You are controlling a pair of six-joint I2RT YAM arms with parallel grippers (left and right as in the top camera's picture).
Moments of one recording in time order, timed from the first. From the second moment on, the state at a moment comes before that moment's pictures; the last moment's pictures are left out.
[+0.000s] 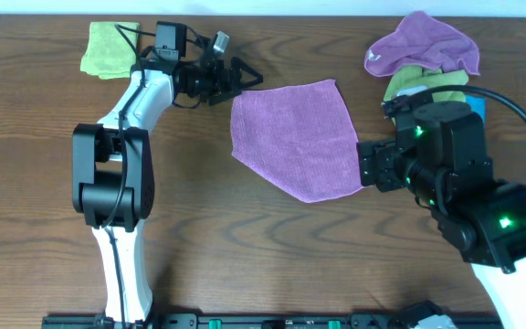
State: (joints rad) left arm -0.12 2.25 1.70 -0.45 1.04 -0.33; right arm 0.37 1.12 1.36 -1.05 0.13 0.10
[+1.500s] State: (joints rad) left arm -0.08 1.20 1.24 -1.05 0.30 -0.09; right arm 0.03 1.34 0.82 -0.76 -0.28 0.06
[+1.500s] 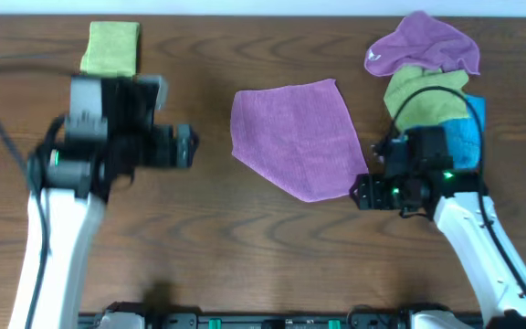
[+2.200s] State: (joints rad) left arm -0.08 0.86 0.84 -1.09 0.25 -0.33; right arm 0.00 1.67 0.82 -0.48 -0.38 0.15
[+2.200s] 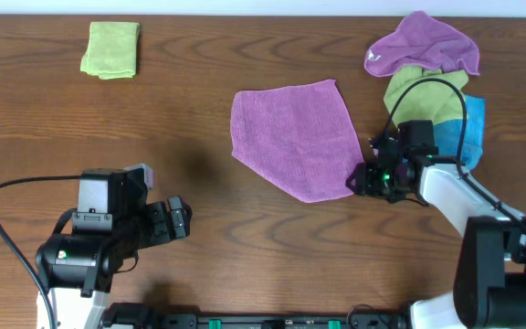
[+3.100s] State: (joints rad) left arm -0.08 0.85 0.84 -1.07 0.11 -0.34; right arm 0.54 1.69 1.65 -0.31 -0.78 0.30
